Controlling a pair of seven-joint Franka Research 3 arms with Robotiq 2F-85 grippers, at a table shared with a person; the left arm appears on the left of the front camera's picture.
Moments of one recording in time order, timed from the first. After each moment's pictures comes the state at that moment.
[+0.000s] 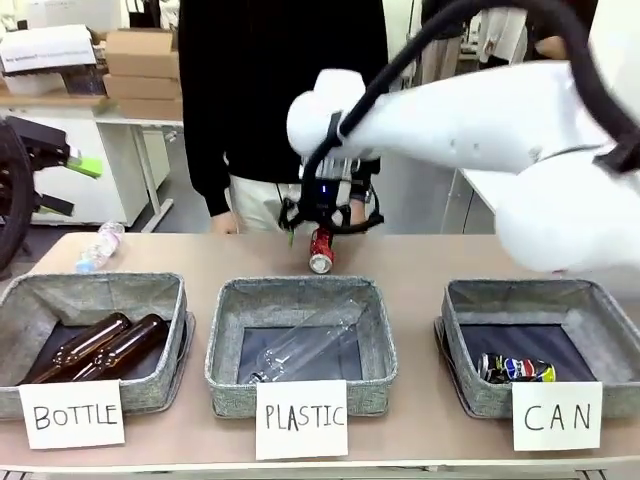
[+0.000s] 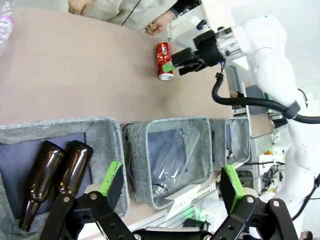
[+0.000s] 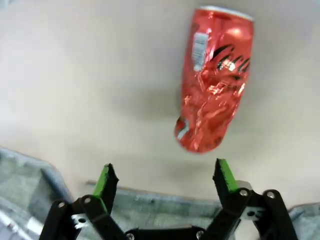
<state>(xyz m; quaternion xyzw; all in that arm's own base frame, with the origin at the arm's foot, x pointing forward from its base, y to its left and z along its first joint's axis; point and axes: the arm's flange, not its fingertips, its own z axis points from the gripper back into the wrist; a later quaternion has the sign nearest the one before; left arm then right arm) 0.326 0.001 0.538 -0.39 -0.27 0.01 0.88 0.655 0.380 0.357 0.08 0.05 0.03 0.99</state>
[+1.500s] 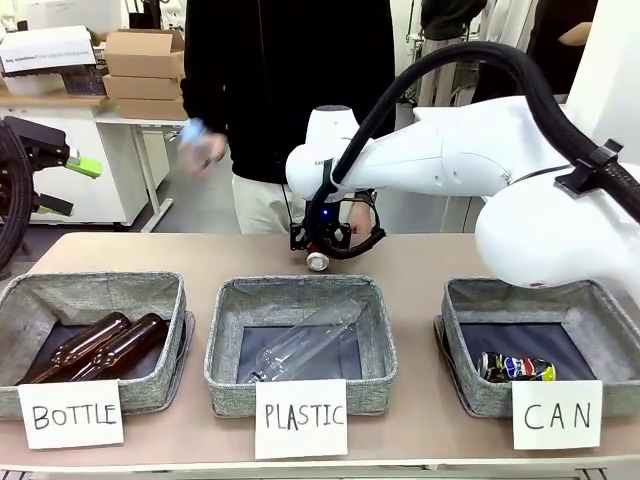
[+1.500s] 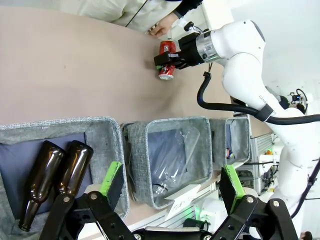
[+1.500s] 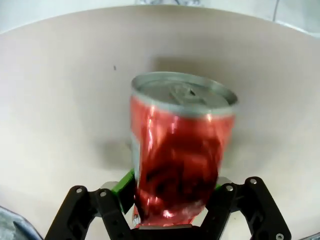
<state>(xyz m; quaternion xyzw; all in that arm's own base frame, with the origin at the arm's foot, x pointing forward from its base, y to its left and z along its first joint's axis) 0.326 0.001 0.538 -0.39 -0.27 0.01 0.88 0.674 0.374 0.304 0.03 -0.01 0.03 1.00</state>
